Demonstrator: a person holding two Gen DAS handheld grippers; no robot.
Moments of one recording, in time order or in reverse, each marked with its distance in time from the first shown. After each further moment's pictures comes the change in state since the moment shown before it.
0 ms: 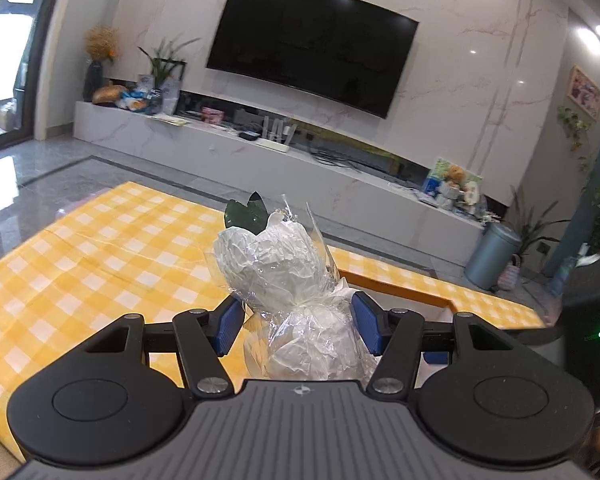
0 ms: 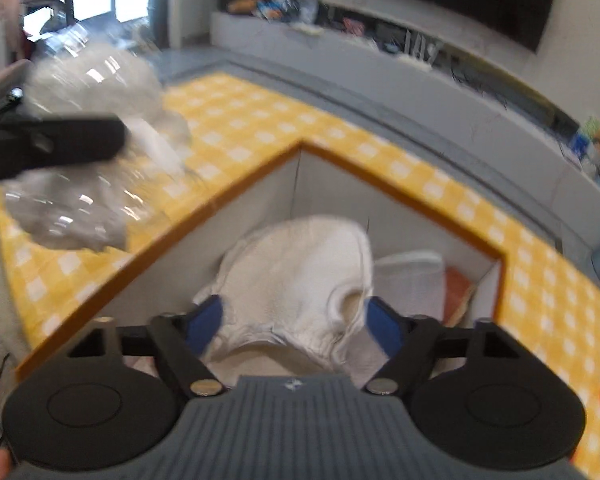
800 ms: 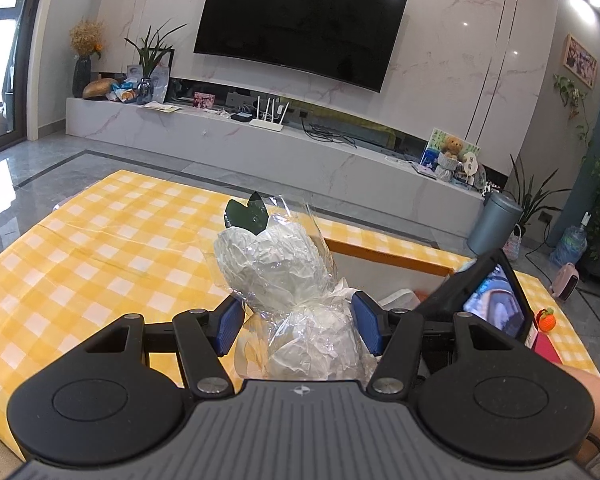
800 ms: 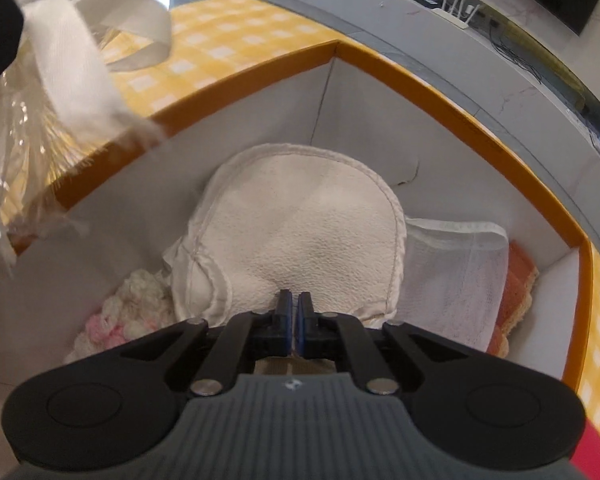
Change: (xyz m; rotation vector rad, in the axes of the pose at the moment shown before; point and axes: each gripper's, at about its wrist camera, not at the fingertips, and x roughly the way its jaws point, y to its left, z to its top) left arm 0.018 -0.012 -0.011 0.062 0.066 0.025; right arm 0.098 0.016 -0.003 -0.120 0.226 0.011
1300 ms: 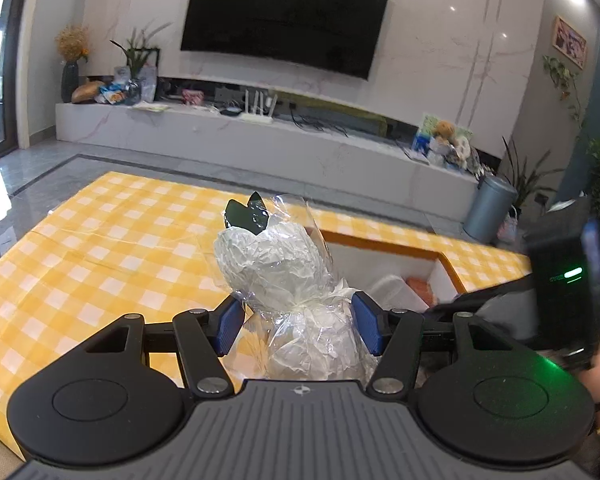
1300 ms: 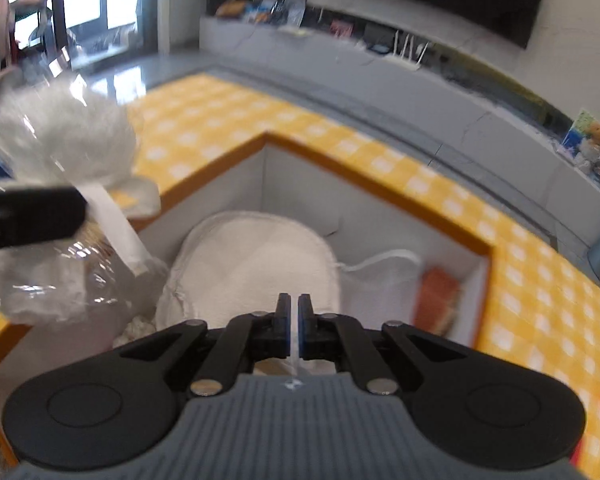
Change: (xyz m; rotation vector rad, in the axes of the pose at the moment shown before) left arm -0.001 -0.013 -0.002 0.060 0.042 -0.016; right arm -0.081 -0.029 -0.029 0.159 -0.232 -0.037
